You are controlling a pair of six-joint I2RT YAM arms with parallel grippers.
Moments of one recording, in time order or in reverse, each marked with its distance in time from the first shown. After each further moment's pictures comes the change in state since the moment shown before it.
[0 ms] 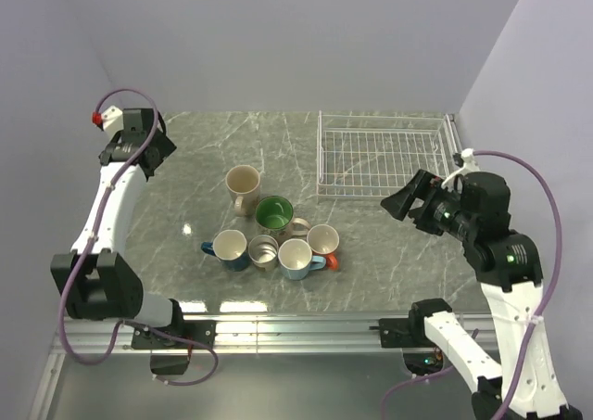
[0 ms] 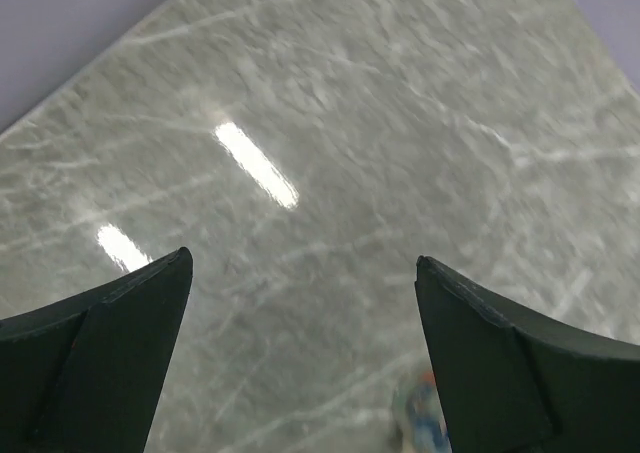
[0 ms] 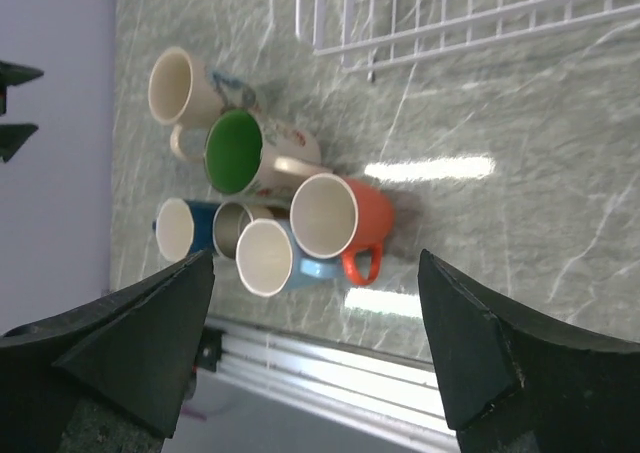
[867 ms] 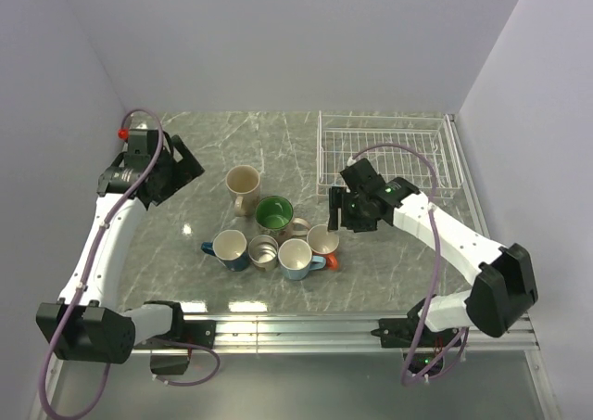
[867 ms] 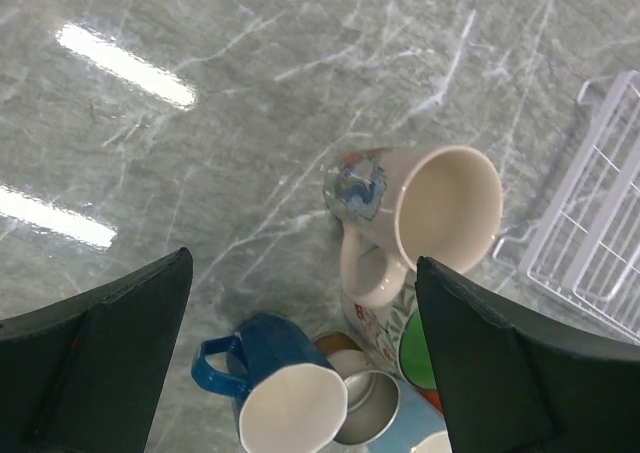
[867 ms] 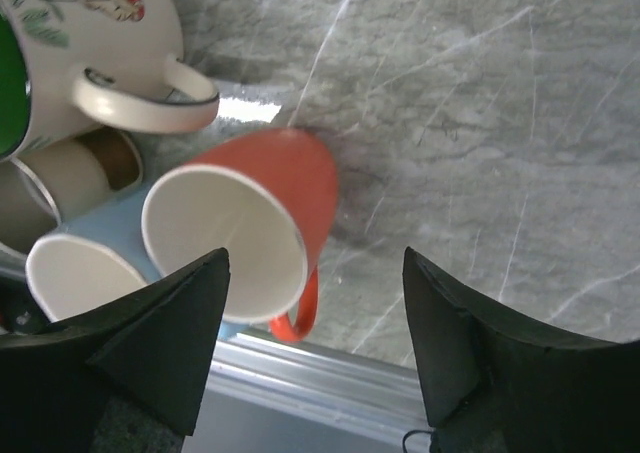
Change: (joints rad) left arm -0.113 -0.247 -0.116 -0.145 0.416 0.021; right arm 0.452 0.596 -0.129 0.190 0.241 -0.014
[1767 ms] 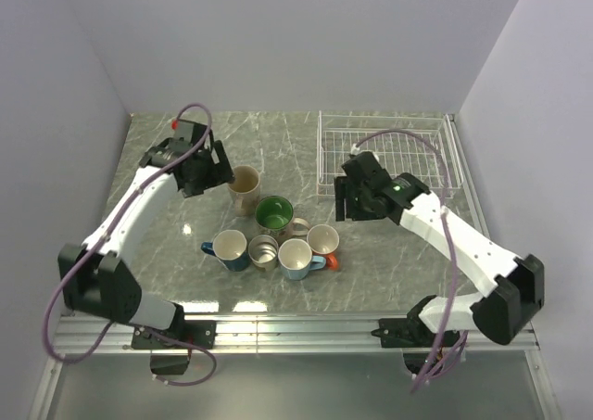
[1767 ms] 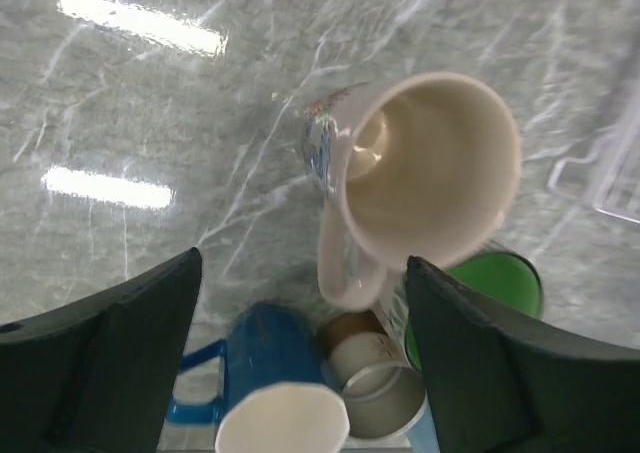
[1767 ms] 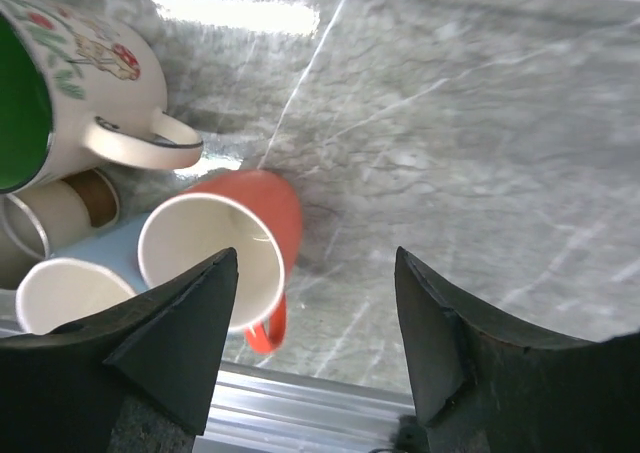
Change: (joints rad) left arm -0.187 0.208 0.064 0.011 0.008 0.091; right arm 0.035 -0.022 0.100 -0.058 0.183 -0.060
